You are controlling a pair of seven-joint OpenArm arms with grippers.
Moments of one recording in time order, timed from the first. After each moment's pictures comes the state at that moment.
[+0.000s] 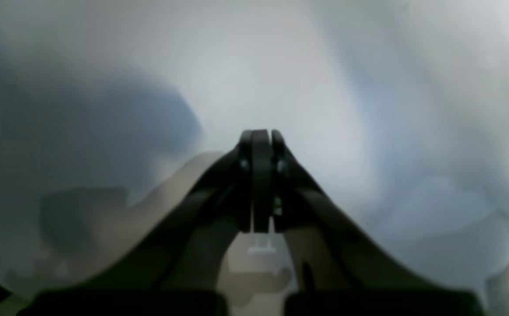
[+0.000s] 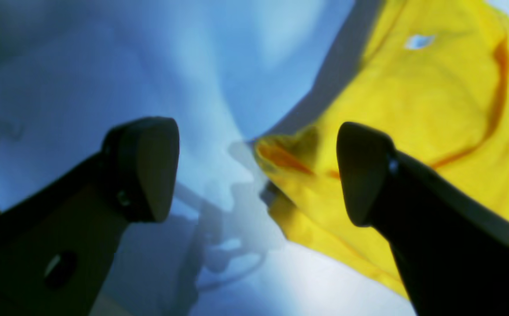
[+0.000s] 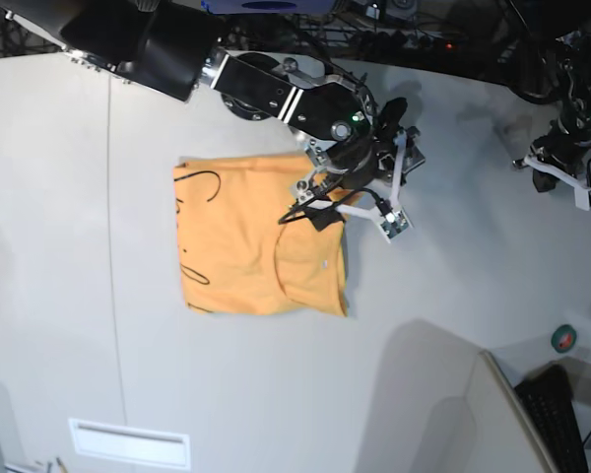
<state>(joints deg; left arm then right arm) 9.2 -17.3 -39.1 69.3 -14.8 -28.6 28.9 12.5 -5.2 -64.7 72.2 10.4 -28.7 -44.1</state>
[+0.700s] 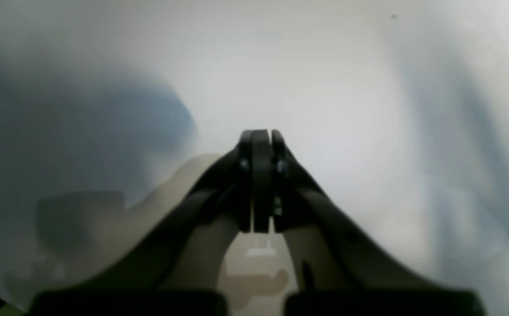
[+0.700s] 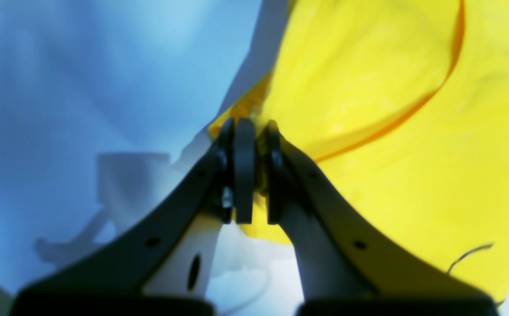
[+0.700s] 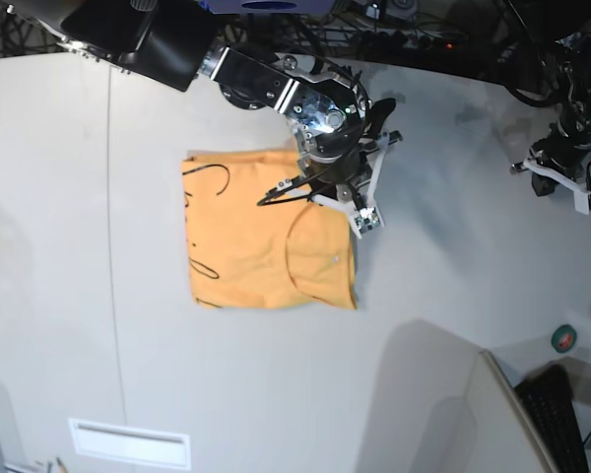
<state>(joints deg) 8.8 -17.3 -39.1 69.1 -15.0 -28.6 28.7 10.5 -3.1 -64.9 72.7 10.9 -37.7 -39.5</state>
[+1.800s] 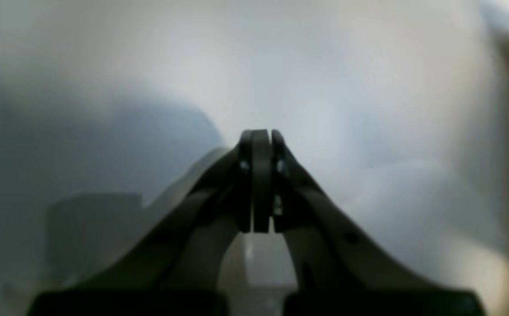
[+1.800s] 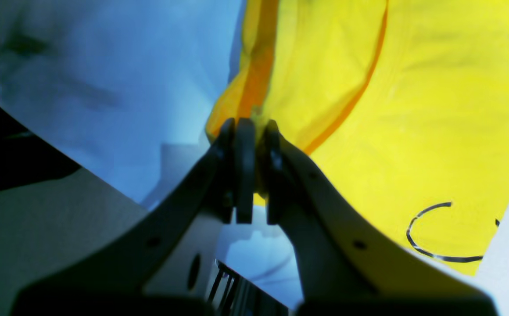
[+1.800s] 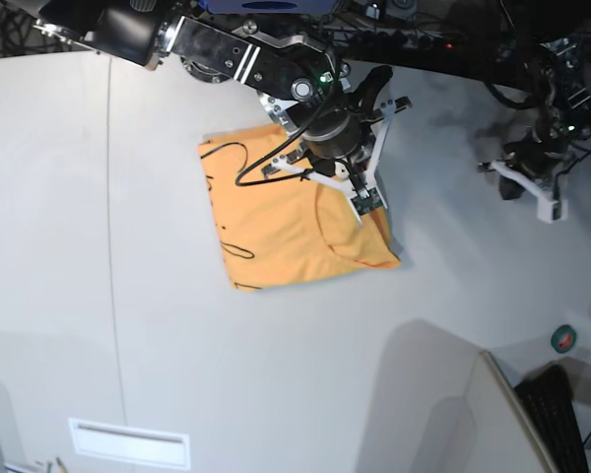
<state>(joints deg) 8.2 -14.9 -25.9 69.1 -14.7 -28.3 28.5 5.9 2.2 -64.4 94.1 10.6 -34.9 -54.0</state>
